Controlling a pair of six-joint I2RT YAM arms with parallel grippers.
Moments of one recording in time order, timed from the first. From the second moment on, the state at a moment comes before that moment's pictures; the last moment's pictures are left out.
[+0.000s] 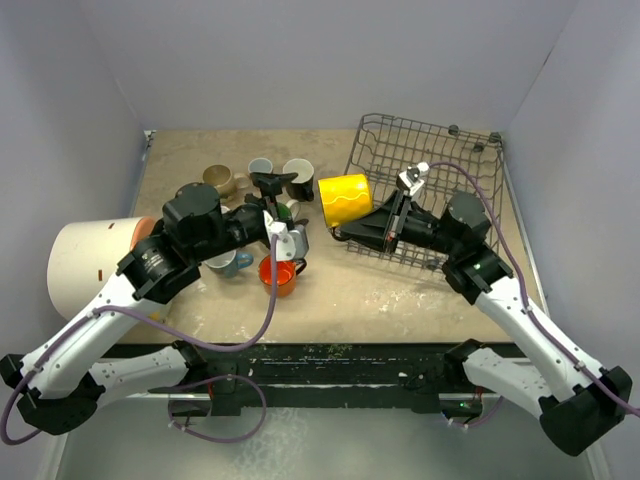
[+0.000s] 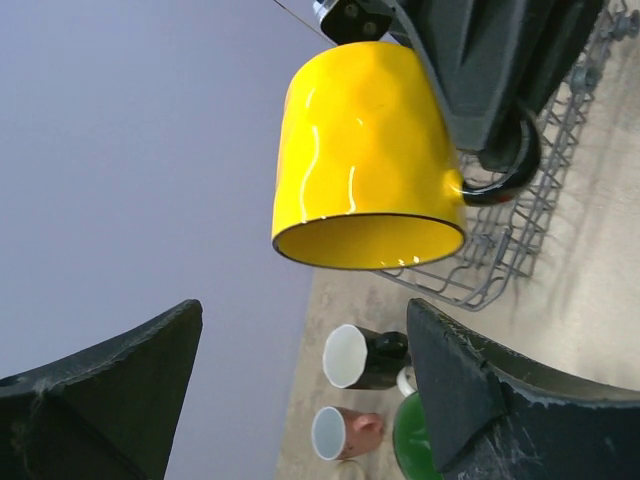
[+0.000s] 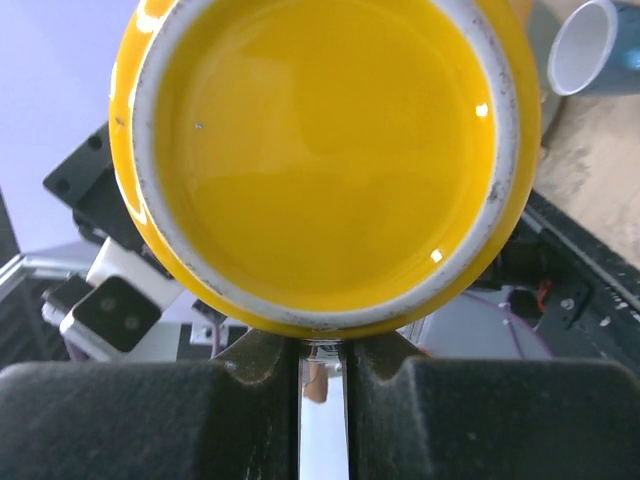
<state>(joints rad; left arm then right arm) -0.81 1.00 1.27 -0.42 0.23 0.90 0.48 0.95 0.86 0.08 -0.70 1.43</state>
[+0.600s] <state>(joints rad) -0.81 1.04 1.29 -0.39 0.31 0.96 0.72 0.96 0.79 0.34 -0.61 1.54</state>
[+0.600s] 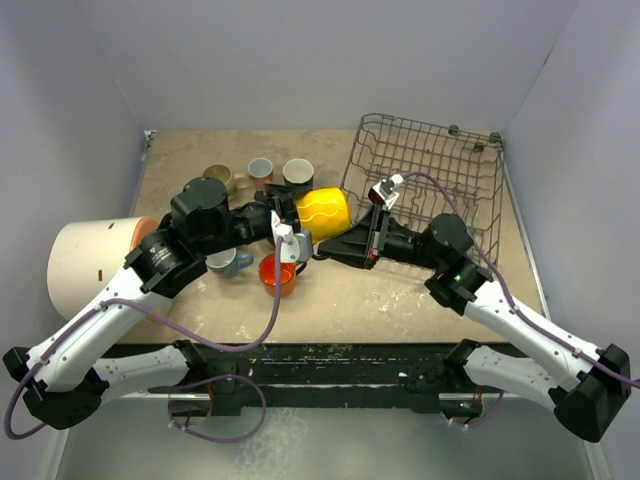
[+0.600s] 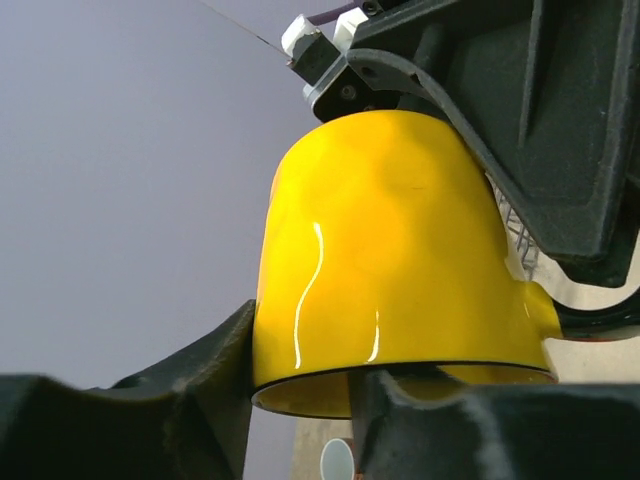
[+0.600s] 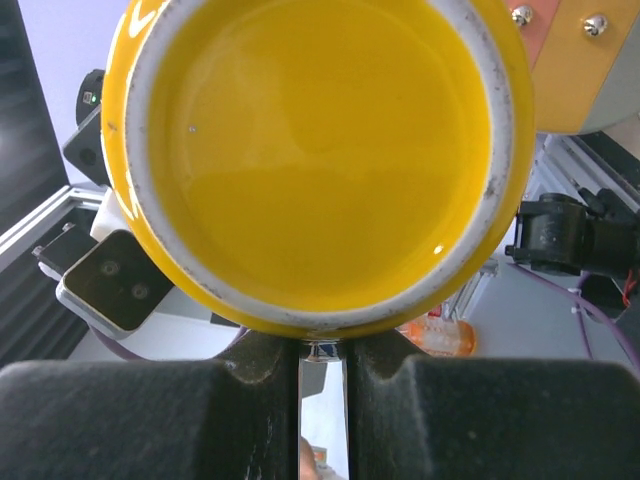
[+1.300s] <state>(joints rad) -0.81 1.25 1.37 -0.62 0.23 0.89 0.62 0.96 1.12 -0.60 -0.27 1.10</state>
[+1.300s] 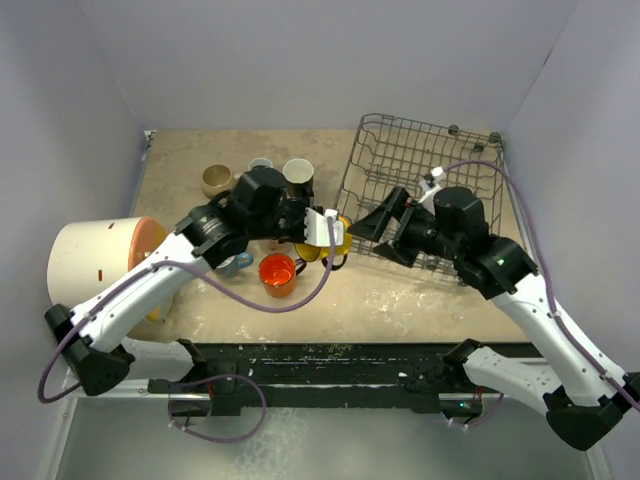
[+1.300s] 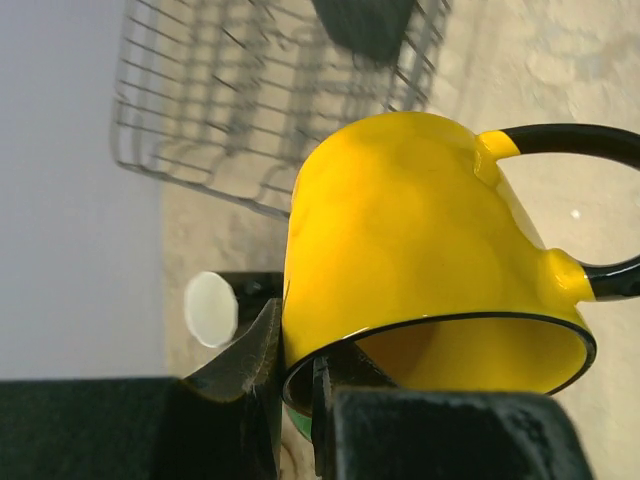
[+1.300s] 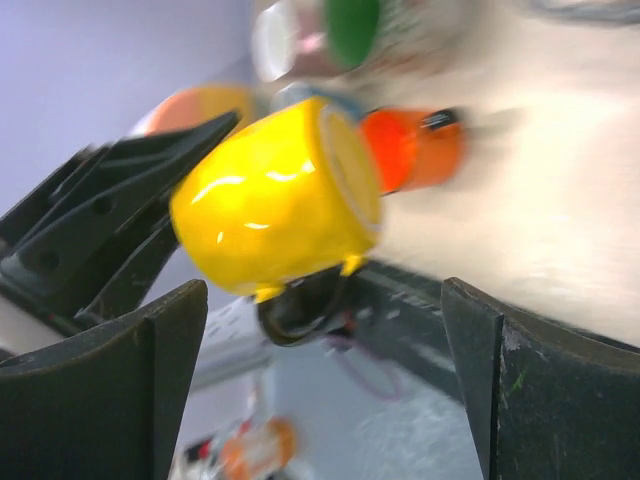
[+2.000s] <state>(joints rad) -0.90 1.92 1.58 -1.00 0.15 0.79 0.56 0.85 1.20 -1.30 0.49 0.97</state>
